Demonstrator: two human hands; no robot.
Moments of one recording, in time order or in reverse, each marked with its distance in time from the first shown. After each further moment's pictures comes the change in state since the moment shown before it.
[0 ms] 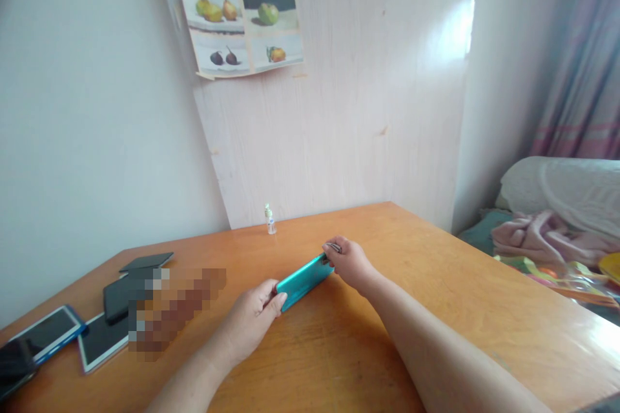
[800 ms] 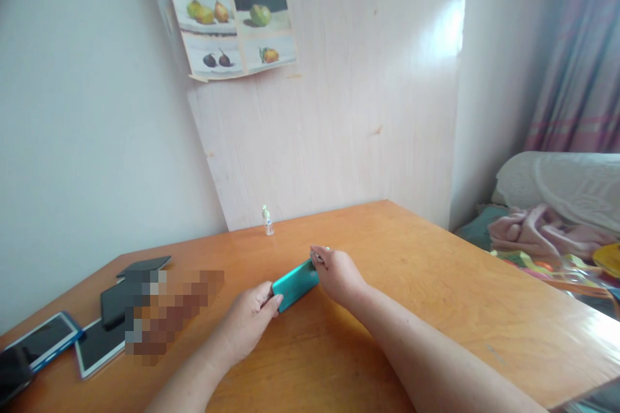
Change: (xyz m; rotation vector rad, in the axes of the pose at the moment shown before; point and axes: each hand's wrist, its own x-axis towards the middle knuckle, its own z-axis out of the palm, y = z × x) left_hand 0.002 -0.001 0.000 0.051 0.012 -0.018; right_hand -0.024 -0.016 0.016 -0.327 -0.023 -0.228
